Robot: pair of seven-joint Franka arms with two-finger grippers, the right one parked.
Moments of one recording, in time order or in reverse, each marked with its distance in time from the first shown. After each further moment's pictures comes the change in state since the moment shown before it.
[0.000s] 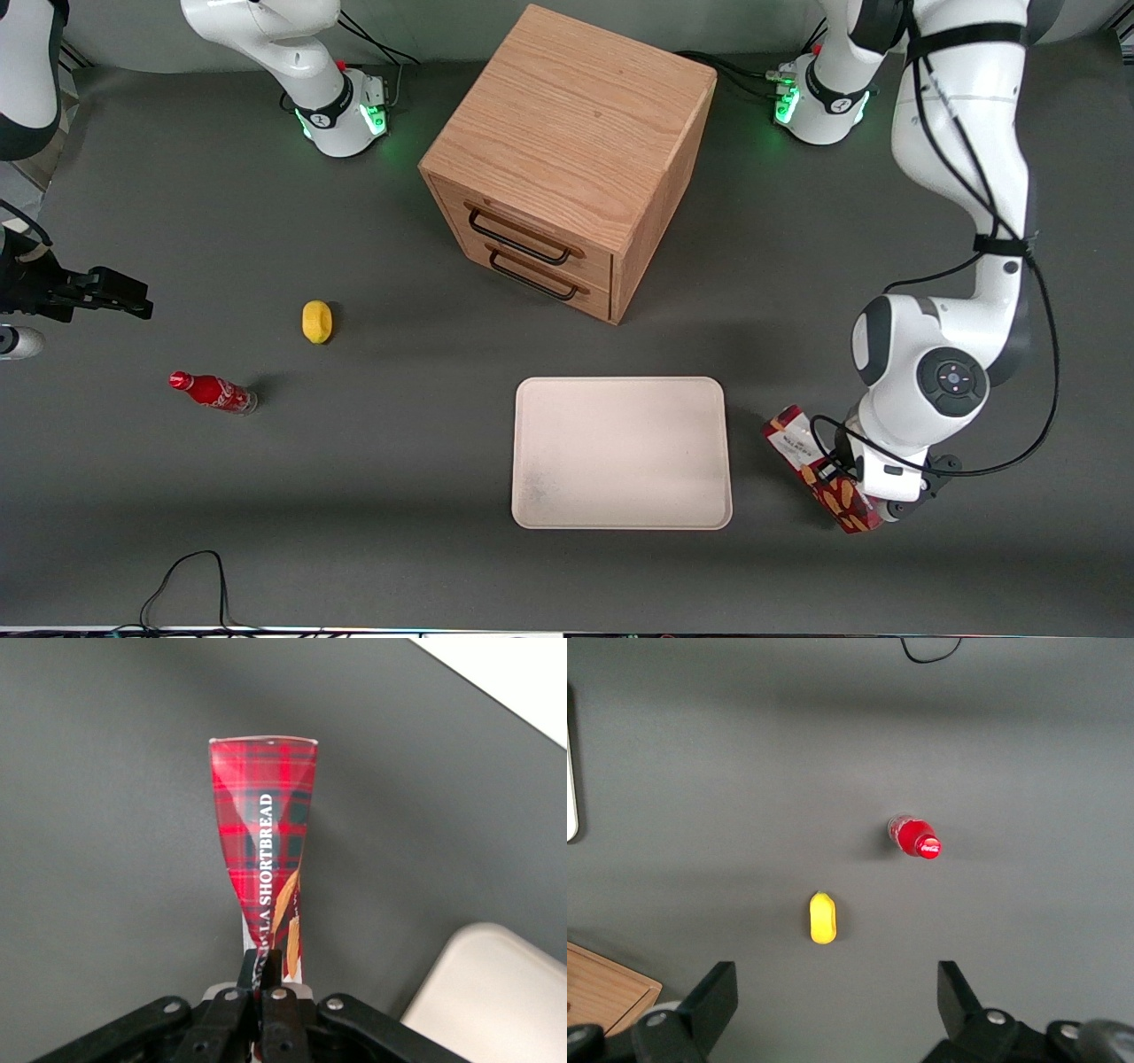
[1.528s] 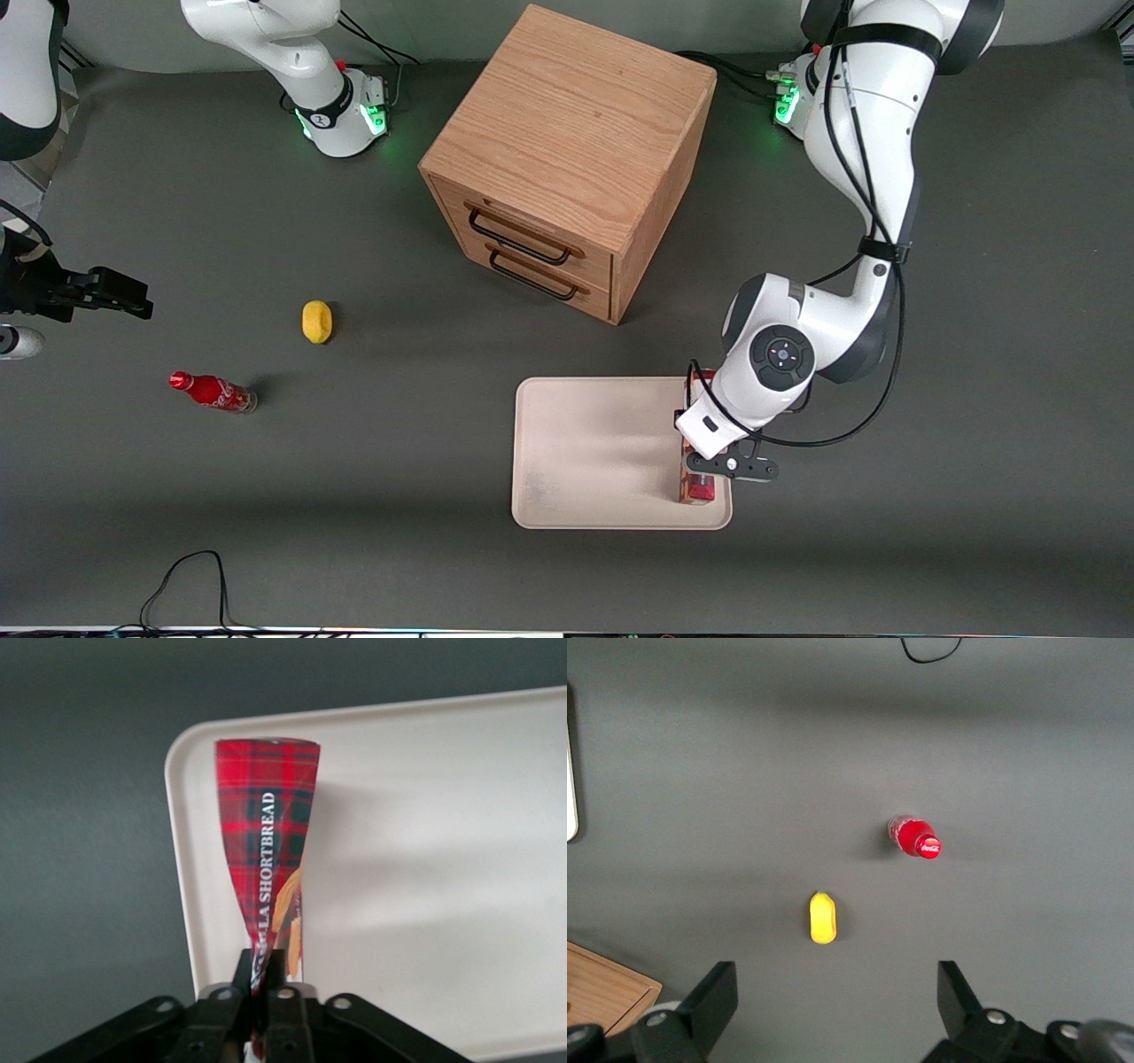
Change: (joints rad) arm -0.136 0.096 -0.126 0.058 0.047 0.055 0.347
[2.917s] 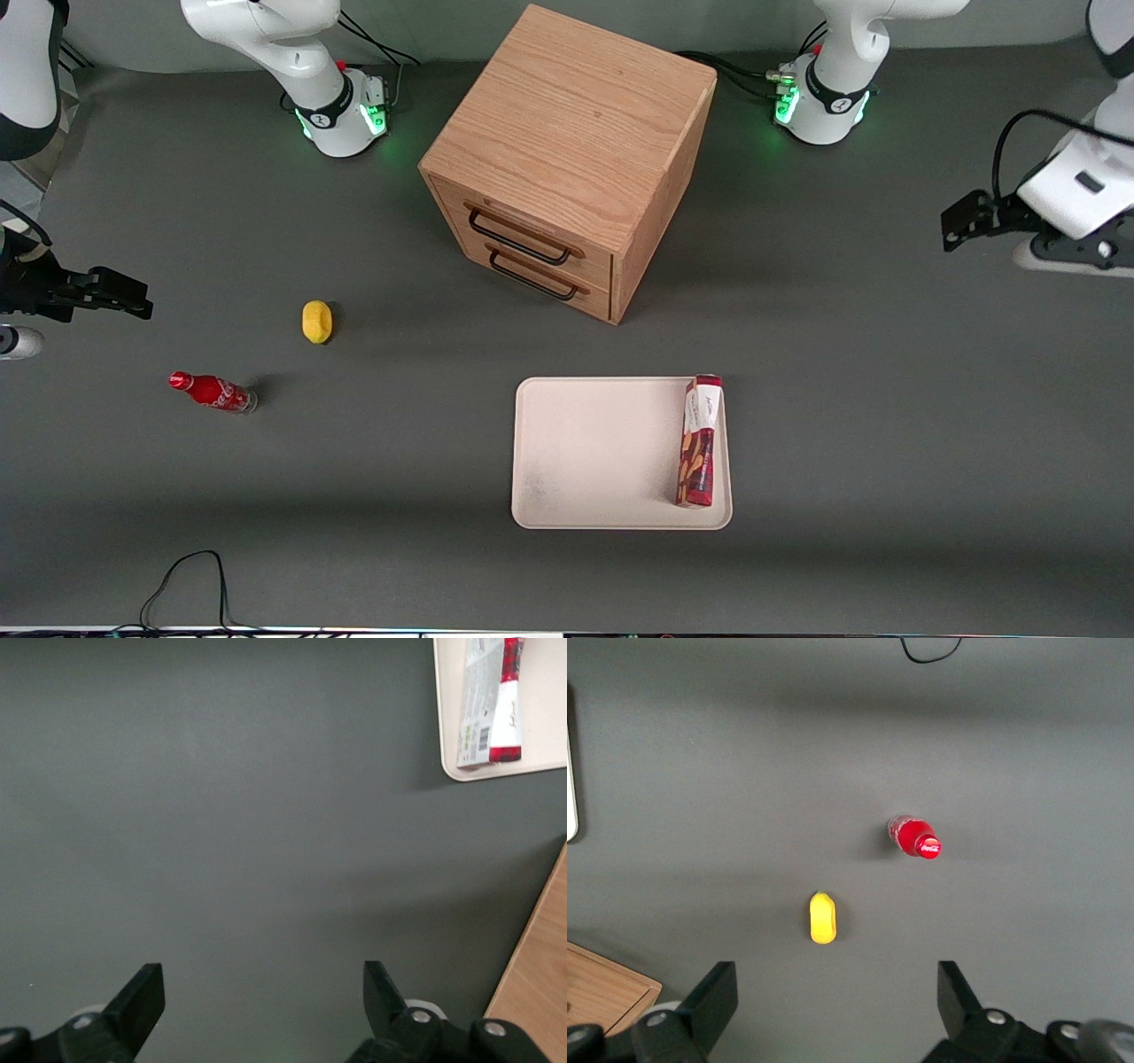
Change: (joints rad) arm 0.317 -0.888 0.023 -0.432 0.108 -0.627 0.344
